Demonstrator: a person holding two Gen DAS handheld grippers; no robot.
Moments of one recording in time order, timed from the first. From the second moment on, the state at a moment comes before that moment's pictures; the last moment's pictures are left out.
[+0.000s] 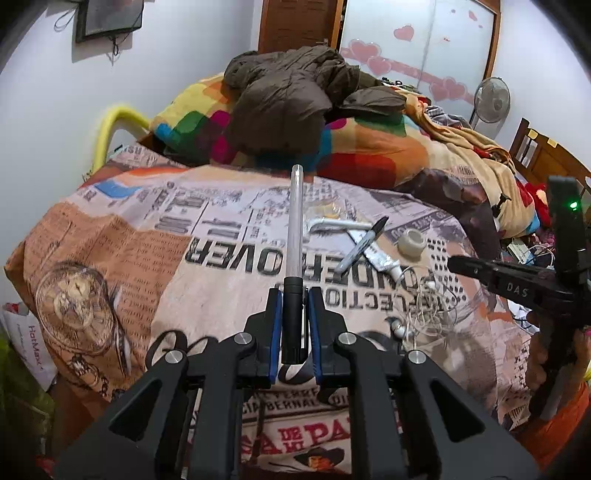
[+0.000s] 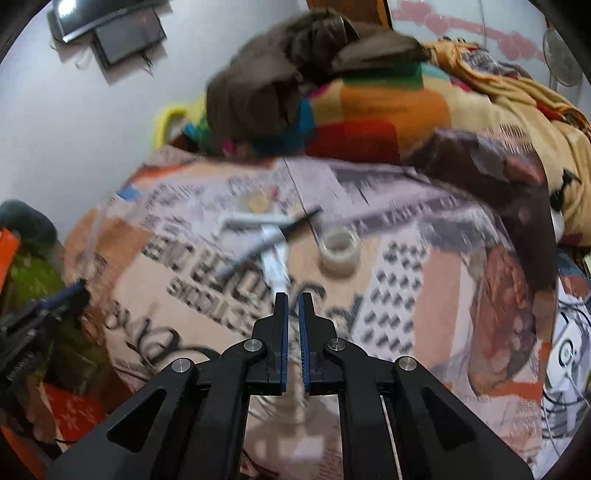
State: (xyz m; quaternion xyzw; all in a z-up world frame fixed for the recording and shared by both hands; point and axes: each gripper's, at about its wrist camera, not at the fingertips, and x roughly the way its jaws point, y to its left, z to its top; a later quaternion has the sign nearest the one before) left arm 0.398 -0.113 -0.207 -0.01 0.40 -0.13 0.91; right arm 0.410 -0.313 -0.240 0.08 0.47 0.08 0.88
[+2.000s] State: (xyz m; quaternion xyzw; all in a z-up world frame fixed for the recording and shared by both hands) left arm 0.175 0.169 -0.131 -0.11 0.33 0.05 0.94; right arm 0.290 -0.076 -0.109 0.01 0.36 0.25 0.90
